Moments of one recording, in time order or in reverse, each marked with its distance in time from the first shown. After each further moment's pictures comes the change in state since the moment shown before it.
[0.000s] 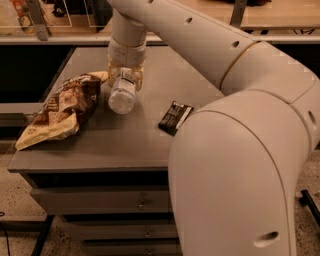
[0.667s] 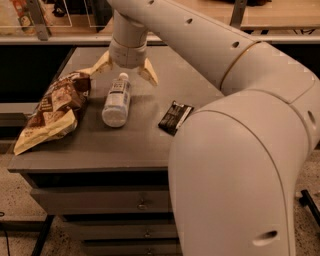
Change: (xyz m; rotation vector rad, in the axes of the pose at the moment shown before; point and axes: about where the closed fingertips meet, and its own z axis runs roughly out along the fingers) arm 0.000 0.000 0.003 0.000 0.002 -0.001
